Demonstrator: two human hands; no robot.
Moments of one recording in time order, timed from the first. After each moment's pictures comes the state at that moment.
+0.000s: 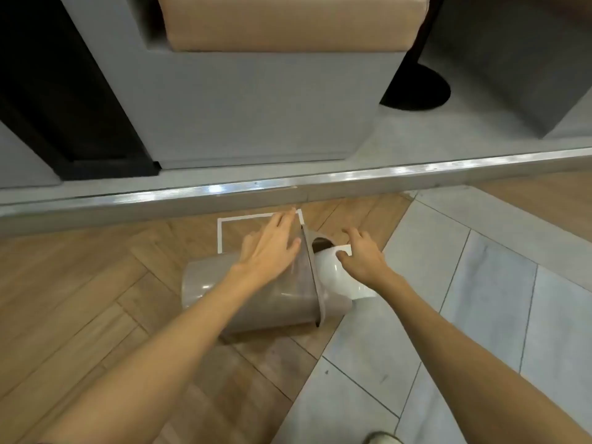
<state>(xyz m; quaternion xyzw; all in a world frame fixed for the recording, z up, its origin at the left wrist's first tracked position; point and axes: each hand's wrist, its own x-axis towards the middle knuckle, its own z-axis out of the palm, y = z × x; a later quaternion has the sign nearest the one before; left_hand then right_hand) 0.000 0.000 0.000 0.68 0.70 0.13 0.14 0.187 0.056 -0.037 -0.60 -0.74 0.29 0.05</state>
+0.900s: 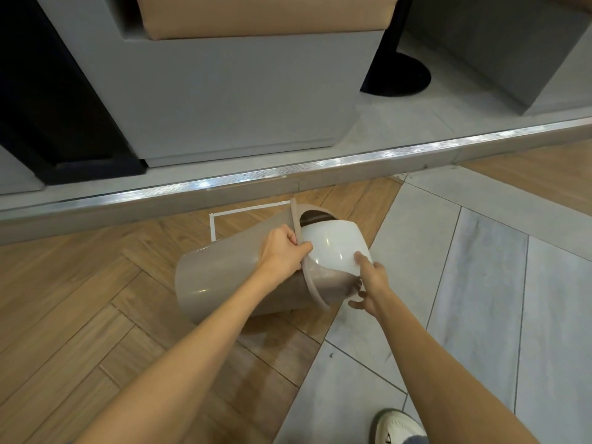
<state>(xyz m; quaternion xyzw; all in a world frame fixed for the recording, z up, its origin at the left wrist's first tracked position) 0.035 -0.026 -0.022 0.47 0.73 0.31 0.39 0.206 -0.007 -0.087 -0.72 -0.18 0.59 0.30</state>
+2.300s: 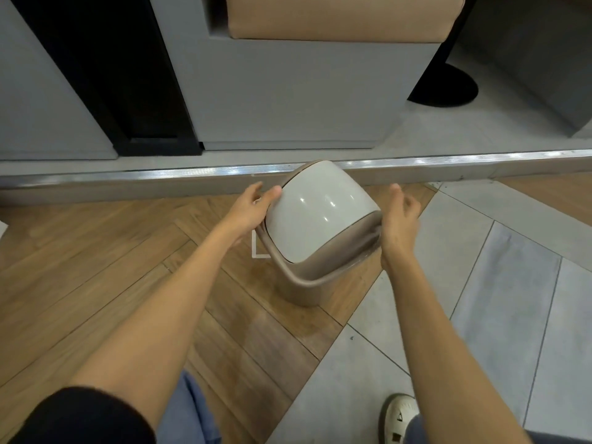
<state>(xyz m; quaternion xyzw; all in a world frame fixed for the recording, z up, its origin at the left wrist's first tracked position) -0.092 -0.062 0.013 0.38 0.72 0.39 0.43 0.146 -0.013 0.012 -0.68 -0.37 0.46 0.44</state>
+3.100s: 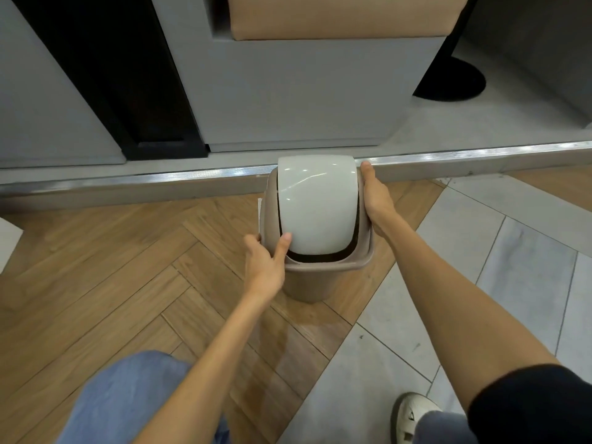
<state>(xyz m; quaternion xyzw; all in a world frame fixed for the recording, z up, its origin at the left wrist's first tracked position) -0.037 -0.134 -0.025 0.31 0.78 0.43 0.34 0.110 0.018 0.031 -0.63 -0.50 0.52 0.30</state>
